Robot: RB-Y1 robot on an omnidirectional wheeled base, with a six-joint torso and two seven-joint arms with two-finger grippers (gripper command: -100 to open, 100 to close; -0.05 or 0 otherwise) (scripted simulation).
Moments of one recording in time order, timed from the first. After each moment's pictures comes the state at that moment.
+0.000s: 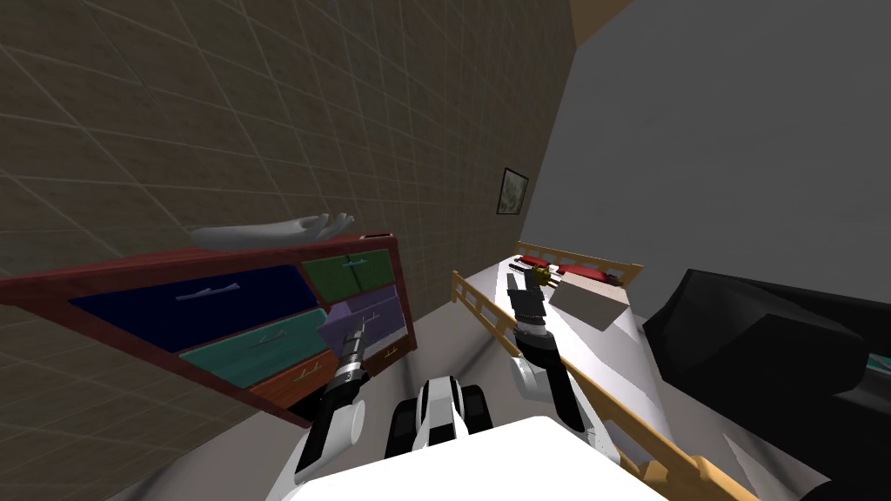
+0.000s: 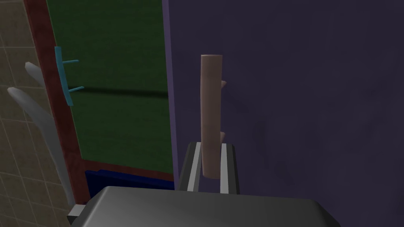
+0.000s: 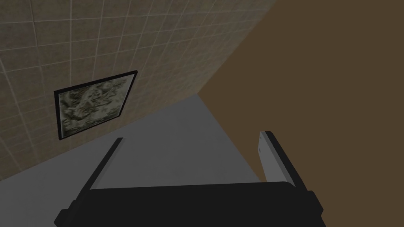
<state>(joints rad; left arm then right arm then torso) 0.28 -0.01 0.16 -1.50 0.08 -0.52 -0.09 0.45 0.04 -0.06 -2.20 0.04 -0.64 0.02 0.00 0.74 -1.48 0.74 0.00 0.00</state>
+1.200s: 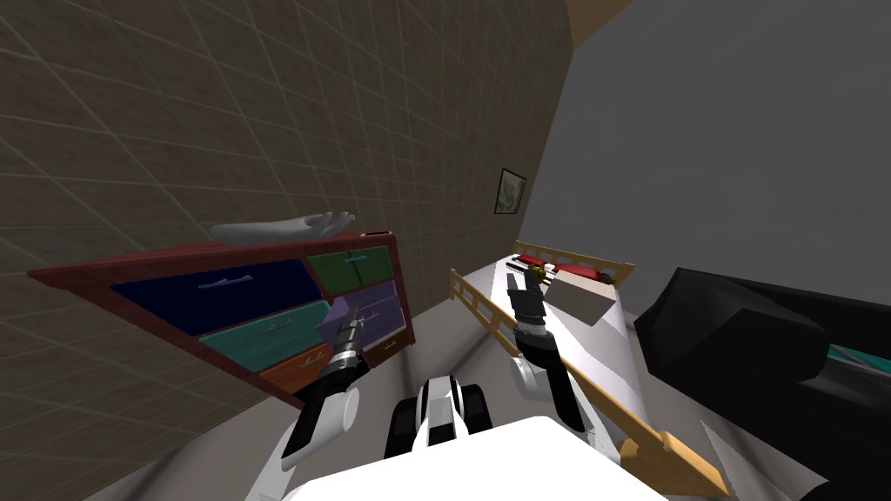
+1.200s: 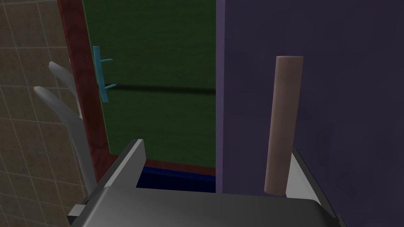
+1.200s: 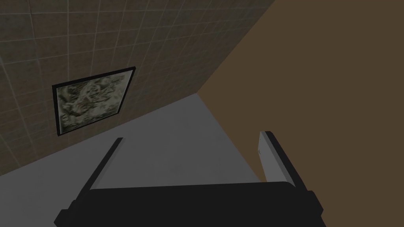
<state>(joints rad) 0.31 0.00 0.17 -1.73 0.10 -0.29 -0.10 0.45 0.04 -0.06 -2.20 0.04 -0.64 0.02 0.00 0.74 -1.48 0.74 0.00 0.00</state>
